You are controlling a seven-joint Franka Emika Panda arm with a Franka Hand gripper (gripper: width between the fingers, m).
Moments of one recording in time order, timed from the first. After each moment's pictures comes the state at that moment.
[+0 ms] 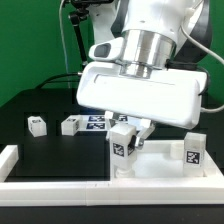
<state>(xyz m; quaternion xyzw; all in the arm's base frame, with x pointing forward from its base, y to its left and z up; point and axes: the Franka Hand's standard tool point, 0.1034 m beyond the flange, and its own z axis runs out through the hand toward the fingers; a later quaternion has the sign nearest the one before) 0.641 0.009 0.088 0.93 -0.29 0.22 0.07</state>
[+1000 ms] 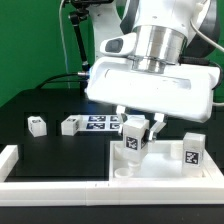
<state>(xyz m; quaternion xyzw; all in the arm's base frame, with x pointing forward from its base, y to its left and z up) 0.630 0.027 0.093 0.94 -0.25 0.20 0.08</state>
